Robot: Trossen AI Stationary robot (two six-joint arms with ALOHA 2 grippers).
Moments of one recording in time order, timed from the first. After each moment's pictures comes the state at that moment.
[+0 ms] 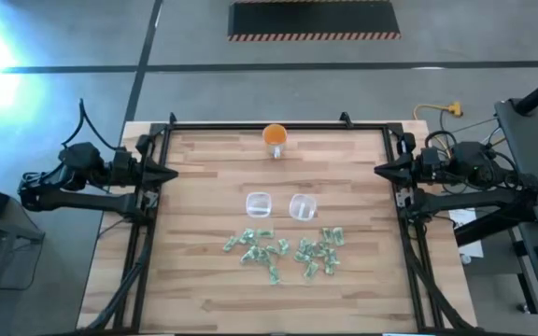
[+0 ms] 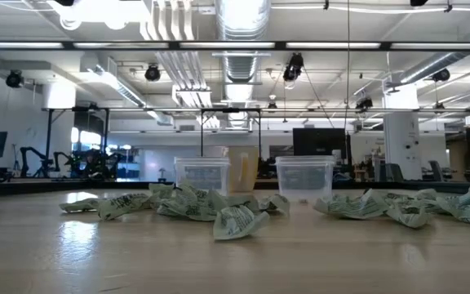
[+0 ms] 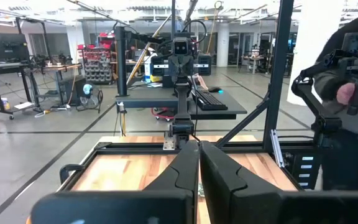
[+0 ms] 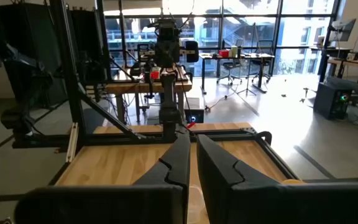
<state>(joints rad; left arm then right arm) 0.00 0.39 0.78 -0.38 0.00 0.00 0.00 0.40 0.78 -0.39 0.02 0.05</state>
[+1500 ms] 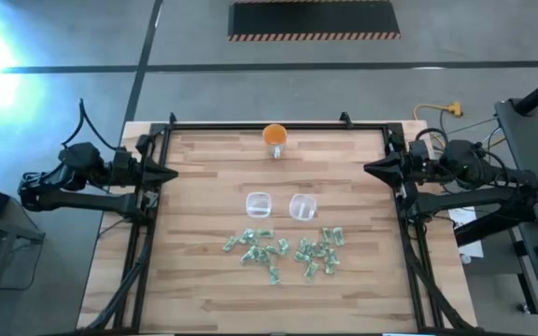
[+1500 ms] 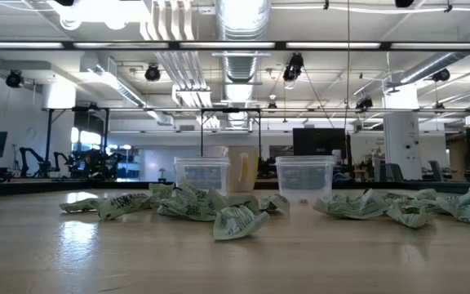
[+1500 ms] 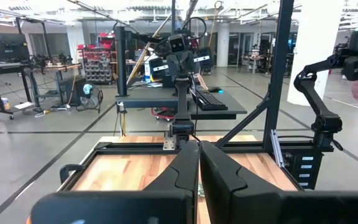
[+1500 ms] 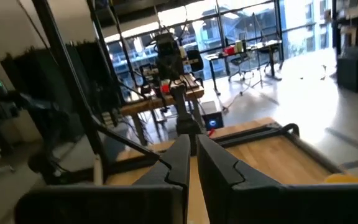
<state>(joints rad) 0.00 0.39 0.78 -0.38 0.00 0.00 0.00 0.51 0.78 -0.23 0.02 0.23</state>
